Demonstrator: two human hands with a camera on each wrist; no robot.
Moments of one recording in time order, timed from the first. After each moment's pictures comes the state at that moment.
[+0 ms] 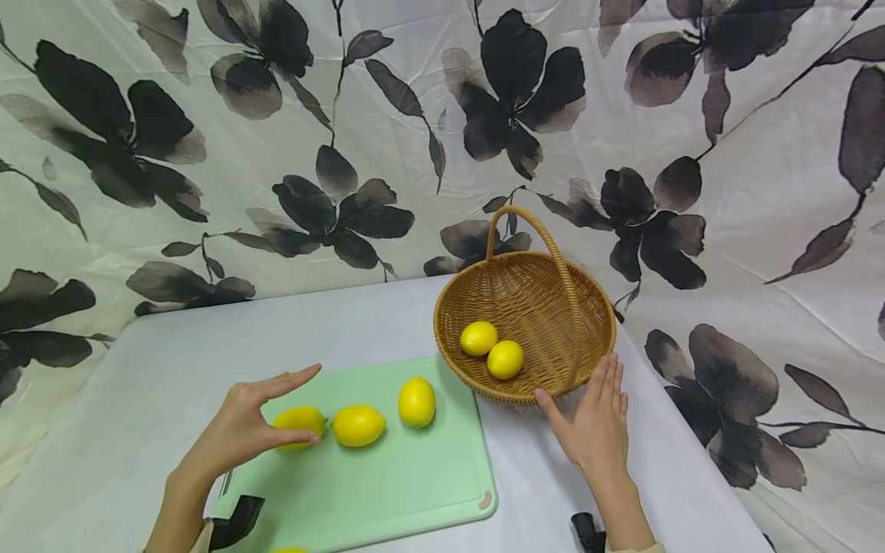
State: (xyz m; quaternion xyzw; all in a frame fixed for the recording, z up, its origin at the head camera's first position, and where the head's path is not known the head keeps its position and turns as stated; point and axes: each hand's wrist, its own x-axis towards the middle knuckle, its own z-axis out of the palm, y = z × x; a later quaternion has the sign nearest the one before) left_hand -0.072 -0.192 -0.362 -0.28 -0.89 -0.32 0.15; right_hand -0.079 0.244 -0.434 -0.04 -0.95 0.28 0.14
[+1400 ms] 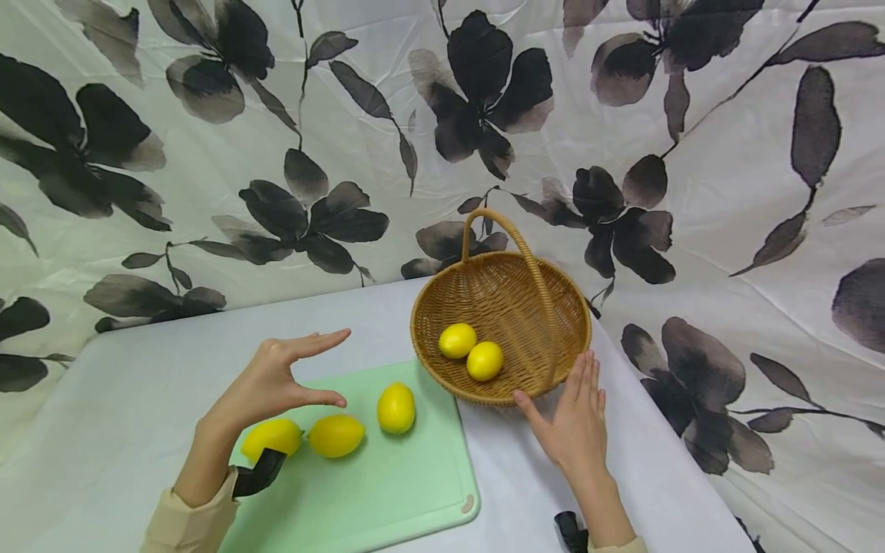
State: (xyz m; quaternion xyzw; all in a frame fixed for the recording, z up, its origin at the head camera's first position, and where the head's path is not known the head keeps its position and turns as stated) left_hand -0.123 -0.133 -0.325 -0.34 -0.88 -0.31 0.09; right_hand -0.080 0.252 -0.437 -0.05 -0.95 0.28 0.13
